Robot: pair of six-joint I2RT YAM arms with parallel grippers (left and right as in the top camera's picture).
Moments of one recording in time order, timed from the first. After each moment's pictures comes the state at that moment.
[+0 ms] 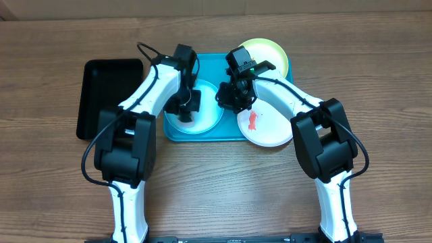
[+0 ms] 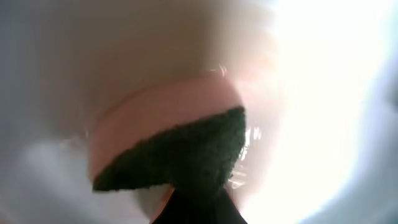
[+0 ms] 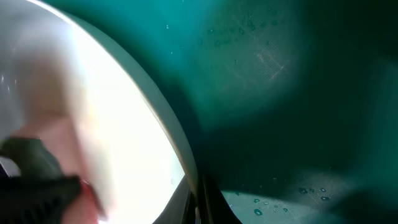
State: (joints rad) left arm -0.28 2.18 1.65 -1.03 0.13 -0.15; right arm 0.47 2.27 1.70 -0.73 -0.36 0.58
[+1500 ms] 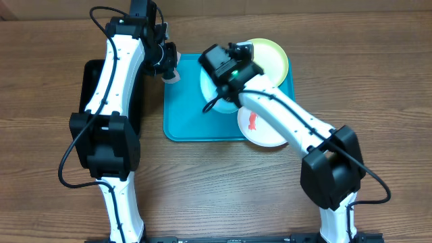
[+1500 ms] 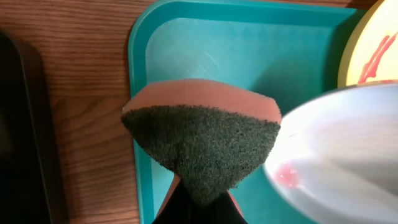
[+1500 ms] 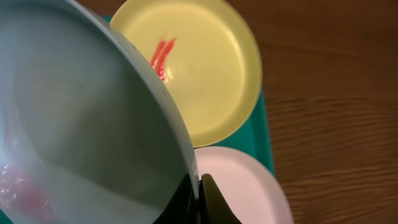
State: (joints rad) left arm -0.10 2.21 2.09 -1.16 0.20 -0.19; right arm 0.67 2.07 1.82 -1.04 0.70 0.56
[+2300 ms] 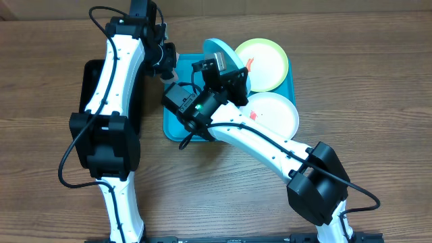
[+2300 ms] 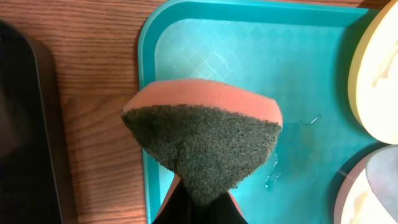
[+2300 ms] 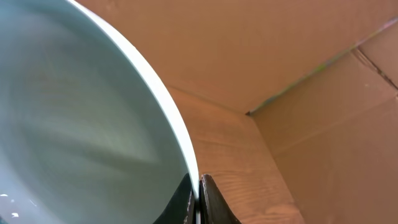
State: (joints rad) left arm -0.10 2.21 2.09 -1.17 0.18 -0.19; right arm 0.89 2.07 1.82 -1.18 1.35 0.67
